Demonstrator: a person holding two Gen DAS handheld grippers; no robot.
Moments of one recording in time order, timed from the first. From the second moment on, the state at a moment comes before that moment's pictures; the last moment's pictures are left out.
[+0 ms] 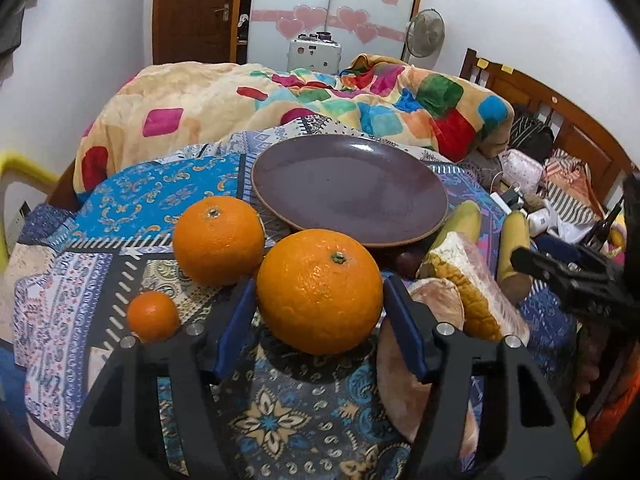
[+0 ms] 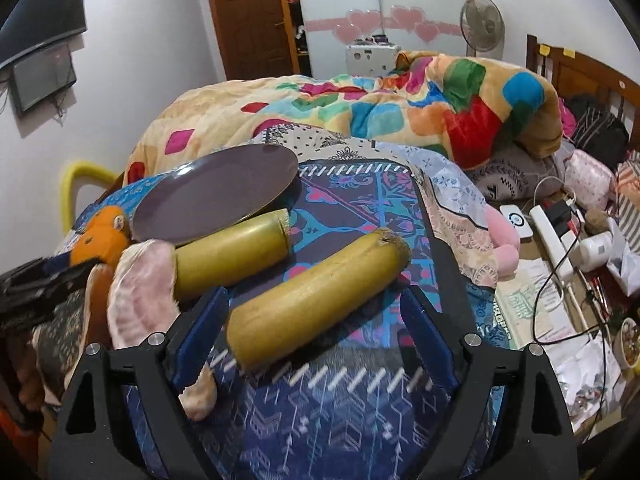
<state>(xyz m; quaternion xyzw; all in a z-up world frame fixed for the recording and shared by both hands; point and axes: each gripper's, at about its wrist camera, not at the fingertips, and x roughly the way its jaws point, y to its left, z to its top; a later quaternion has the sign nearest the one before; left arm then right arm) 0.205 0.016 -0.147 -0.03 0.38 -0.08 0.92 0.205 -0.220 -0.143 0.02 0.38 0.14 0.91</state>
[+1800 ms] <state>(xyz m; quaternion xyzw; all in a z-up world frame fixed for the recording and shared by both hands) 0.201 0.034 -0.138 0.02 0.39 -0.04 0.92 0.238 -0.227 -0.135 -0.05 0.47 0.19 0.86</state>
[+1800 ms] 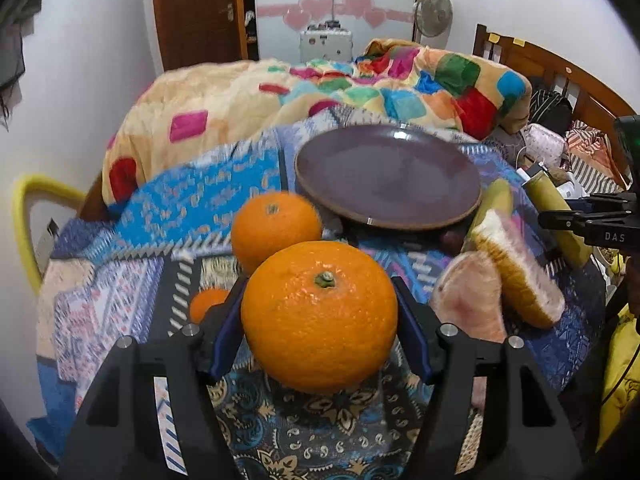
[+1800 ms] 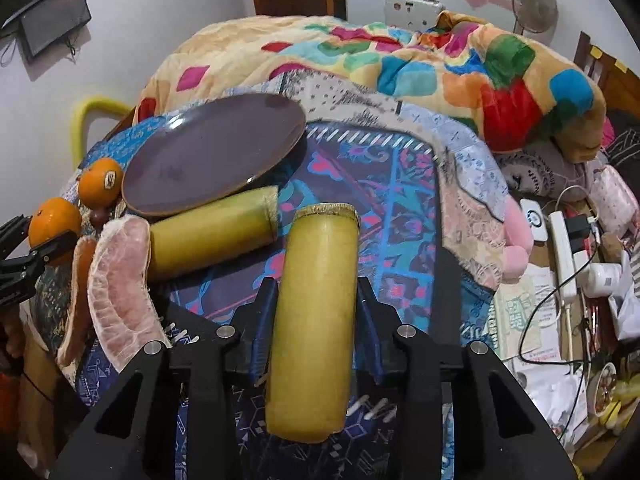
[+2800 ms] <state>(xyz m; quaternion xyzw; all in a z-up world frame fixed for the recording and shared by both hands) 0.286 0.001 -0.088 0.03 0.35 -0.05 0.94 0.274 -0.187 -0.066 -0.07 0.38 0.23 0.89</state>
